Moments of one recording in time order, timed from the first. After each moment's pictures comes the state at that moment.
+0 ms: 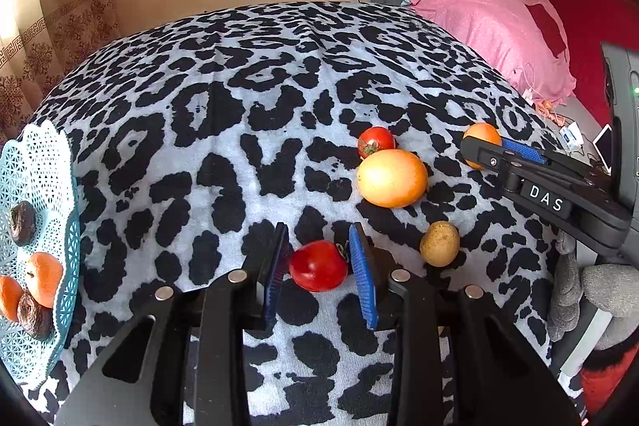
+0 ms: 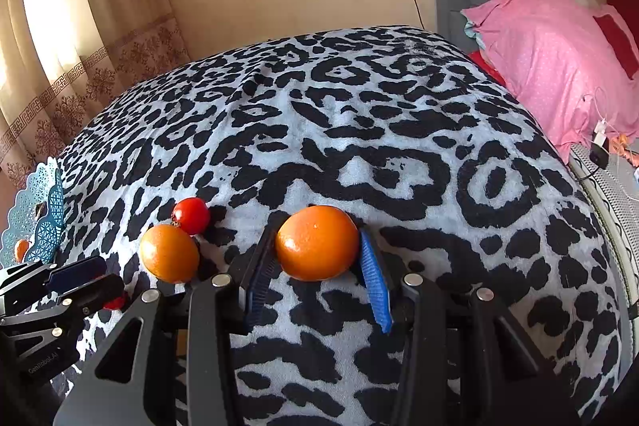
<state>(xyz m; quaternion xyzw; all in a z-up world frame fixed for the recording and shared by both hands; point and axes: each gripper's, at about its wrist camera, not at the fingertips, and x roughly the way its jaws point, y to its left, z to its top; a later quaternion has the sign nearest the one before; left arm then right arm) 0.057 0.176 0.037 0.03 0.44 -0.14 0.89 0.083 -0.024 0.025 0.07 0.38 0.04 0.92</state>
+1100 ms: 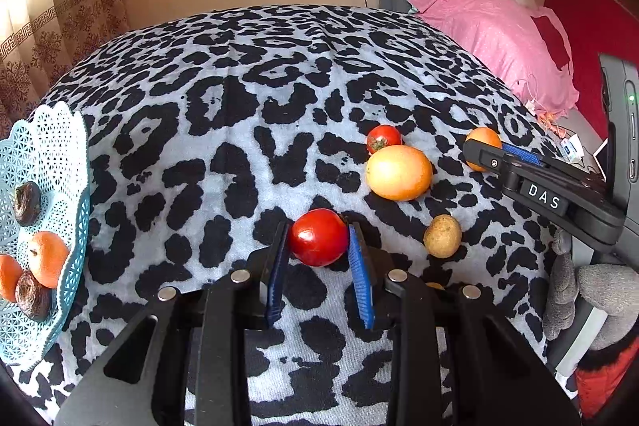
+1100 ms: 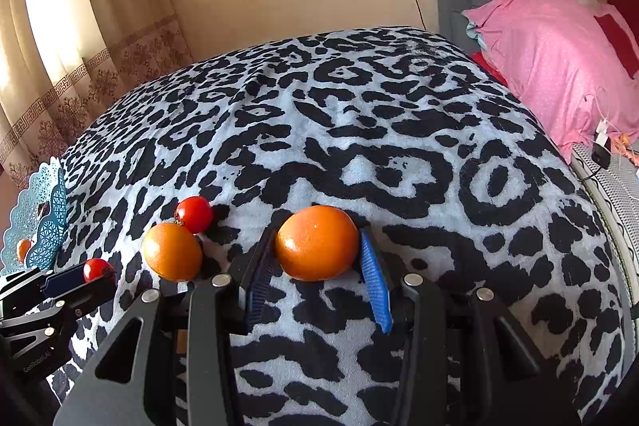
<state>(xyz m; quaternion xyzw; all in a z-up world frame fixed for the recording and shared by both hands) 0.047 0.186 0.038 0.01 0.43 -0.13 0.89 0.080 -0.025 0.025 0.08 0.38 0.04 0.92</state>
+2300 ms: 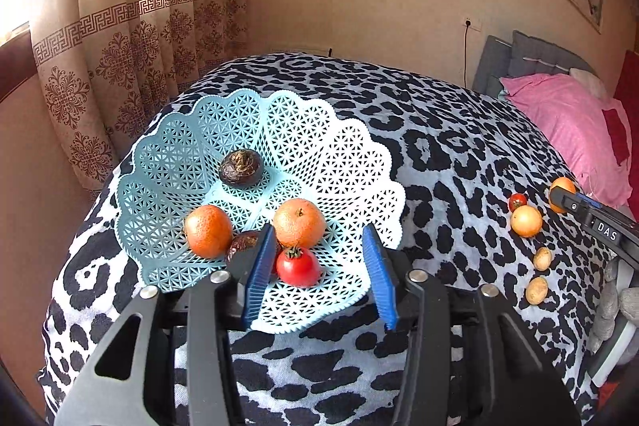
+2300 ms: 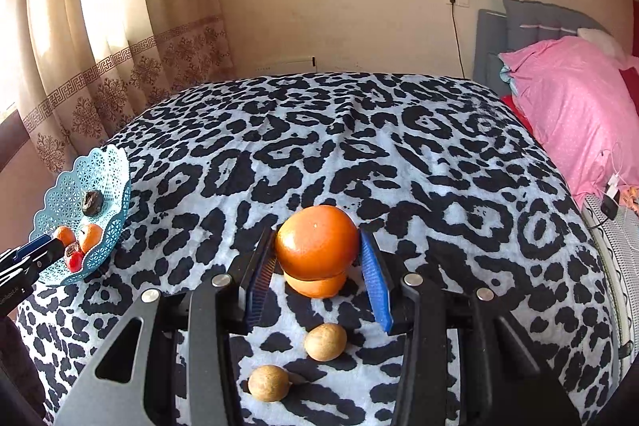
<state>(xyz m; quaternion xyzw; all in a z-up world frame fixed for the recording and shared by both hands) -0.013 0.353 0.074 -0.07 0.35 0.04 0.93 0.056 0.067 0.077 0.02 0.34 0.09 0.93</state>
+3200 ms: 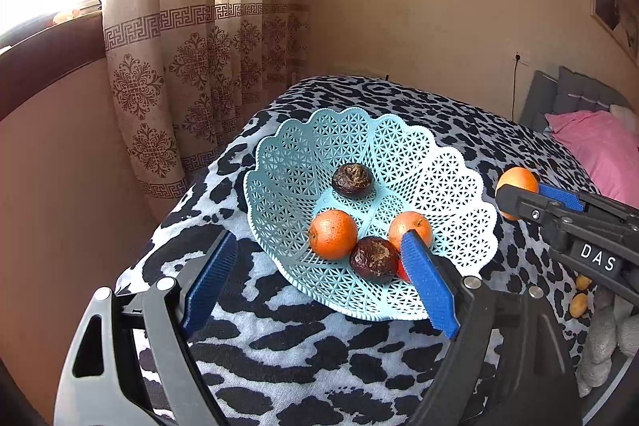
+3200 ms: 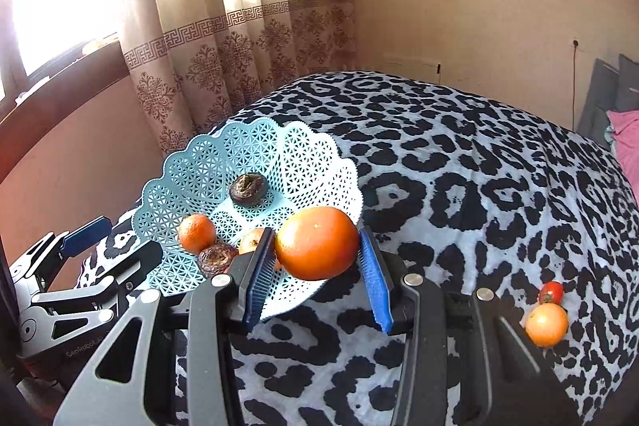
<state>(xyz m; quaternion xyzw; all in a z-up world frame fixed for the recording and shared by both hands) -0.050 0.417 0.076 -0.09 0.31 0.13 0.94 0.042 0.250 0.094 -0.05 0.35 0.28 0.90</state>
